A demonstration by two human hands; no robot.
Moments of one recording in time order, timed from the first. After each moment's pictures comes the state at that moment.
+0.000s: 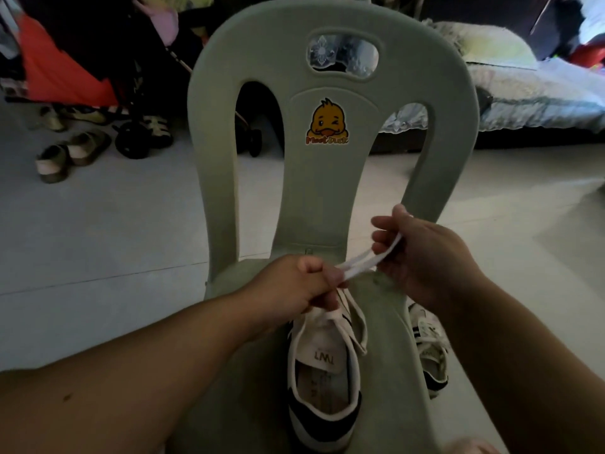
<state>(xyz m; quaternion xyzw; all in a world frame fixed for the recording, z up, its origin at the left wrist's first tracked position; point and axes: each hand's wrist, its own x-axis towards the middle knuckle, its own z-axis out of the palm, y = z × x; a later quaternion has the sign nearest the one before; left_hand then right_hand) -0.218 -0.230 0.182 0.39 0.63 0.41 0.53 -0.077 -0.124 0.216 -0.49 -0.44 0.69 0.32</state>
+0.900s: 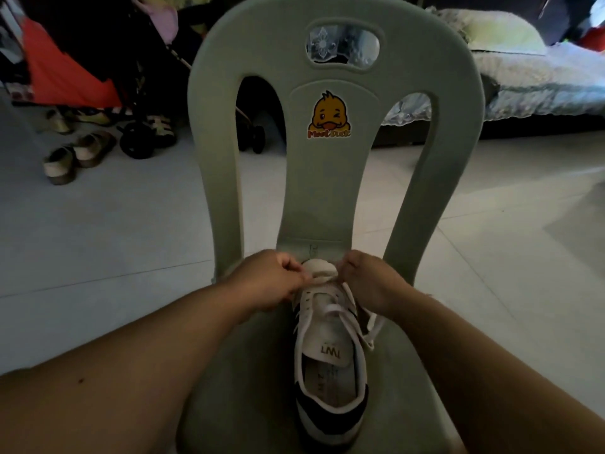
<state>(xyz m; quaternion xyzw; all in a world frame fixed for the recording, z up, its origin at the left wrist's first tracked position) -0.243 -0.226 0.165 0.39 0.77 0.29 0.42 -0.102 -0.128 0.153 -0.44 -0.84 0.32 -0.02</state>
